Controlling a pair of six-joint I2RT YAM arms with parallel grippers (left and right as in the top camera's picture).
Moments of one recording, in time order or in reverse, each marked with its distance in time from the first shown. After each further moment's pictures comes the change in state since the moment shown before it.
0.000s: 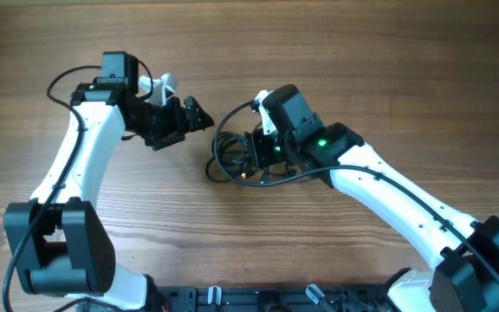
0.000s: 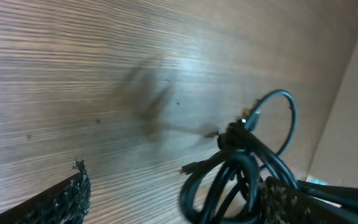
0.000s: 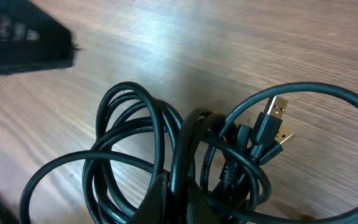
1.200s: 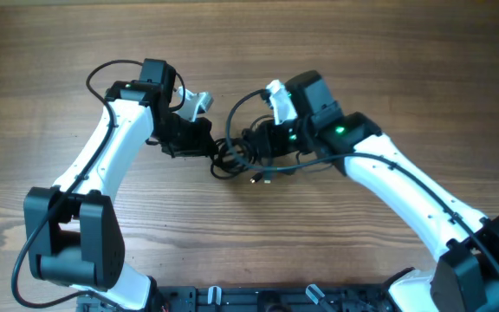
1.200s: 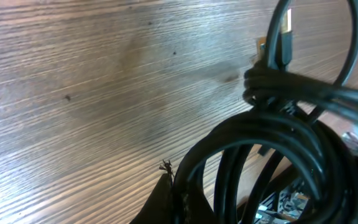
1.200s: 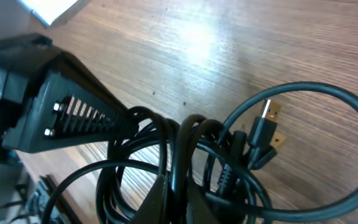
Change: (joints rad) left arm -0.140 0.042 0.000 -0.097 -0.085 0.215; right arm -0.145 0.000 0.000 0.025 -0.256 -0.036
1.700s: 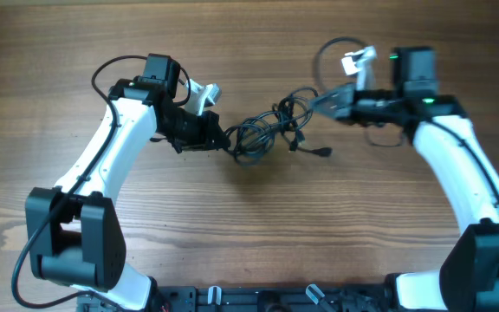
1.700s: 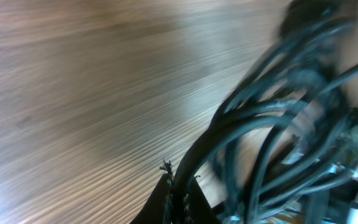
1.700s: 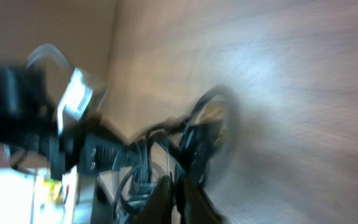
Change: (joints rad) left arm -0.019 0.000 0.021 0.033 0.094 -0.018; right arm -0.516 0.000 -0.003 -0.016 -0.435 -0.006
